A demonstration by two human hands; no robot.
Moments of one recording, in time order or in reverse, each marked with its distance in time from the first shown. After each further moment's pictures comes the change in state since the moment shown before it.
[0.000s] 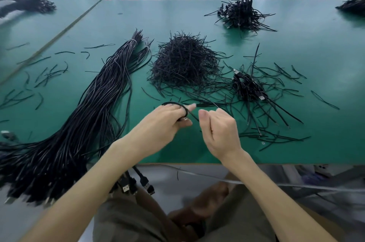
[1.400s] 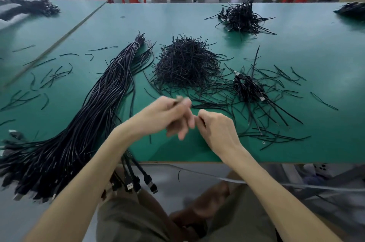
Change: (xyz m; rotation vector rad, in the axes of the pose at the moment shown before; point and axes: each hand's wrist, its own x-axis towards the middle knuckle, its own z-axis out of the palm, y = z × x) left_hand 0.002 0.003 -0.030 -0.768 -0.163 -0.055; right_hand 0.005 0.001 0.000 -0.257 -0.499 0.239
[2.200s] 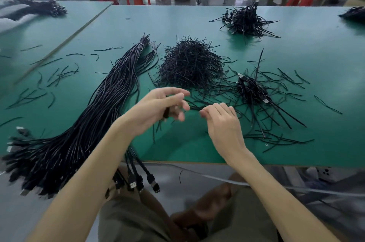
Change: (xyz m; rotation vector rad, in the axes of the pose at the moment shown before) left_hand 0.009 -0.030 -0.025 -0.425 0.131 -0.046; right_hand -0.002 0.005 0.004 -0.052 0.311 -0.098
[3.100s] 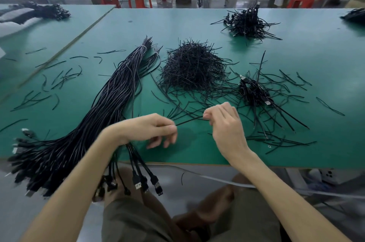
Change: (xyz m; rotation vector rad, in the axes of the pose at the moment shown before) left_hand -0.033 -0.002 -0.022 0.671 -0.295 -0.250; right_hand -0.002 0.003 0.002 0.099 0.059 -0.093
